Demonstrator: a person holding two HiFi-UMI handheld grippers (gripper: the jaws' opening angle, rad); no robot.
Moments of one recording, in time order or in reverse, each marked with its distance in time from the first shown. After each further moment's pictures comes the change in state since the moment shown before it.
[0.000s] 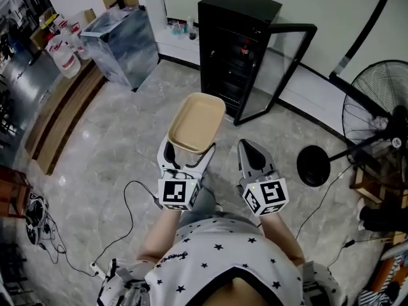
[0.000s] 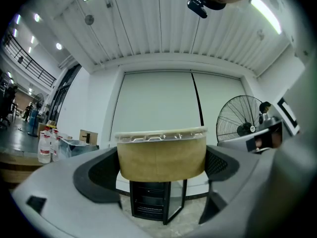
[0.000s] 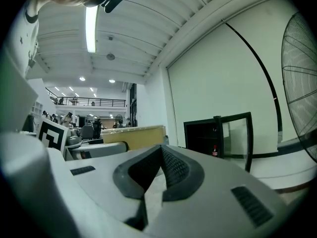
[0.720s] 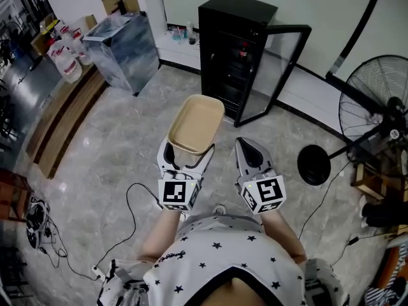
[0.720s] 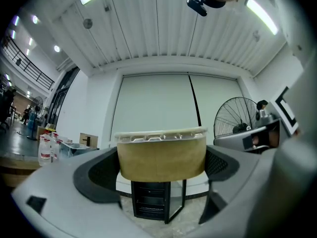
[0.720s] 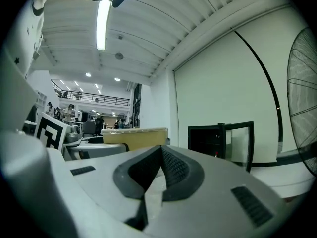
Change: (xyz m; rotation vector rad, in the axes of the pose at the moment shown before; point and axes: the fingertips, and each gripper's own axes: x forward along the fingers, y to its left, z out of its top) left arm -0.042 0.000 0.011 0.037 -0.013 -0.012; right arm -0.021 0.040 0.011 -0.086 -0.023 0.011
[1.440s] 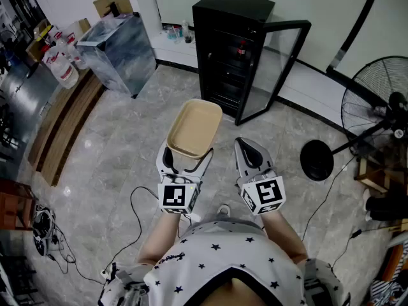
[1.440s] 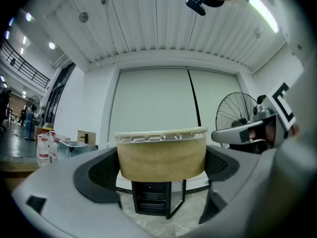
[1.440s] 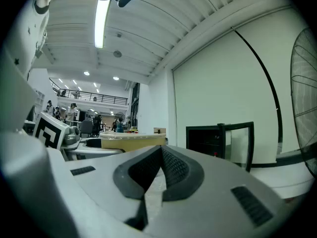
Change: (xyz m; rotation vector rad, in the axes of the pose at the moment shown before) left arm 0.026 0.015 -0.013 0.015 0.058 -0.025; right arm 0.031 -0.013 0.002 -0.006 -0.005 -0.014
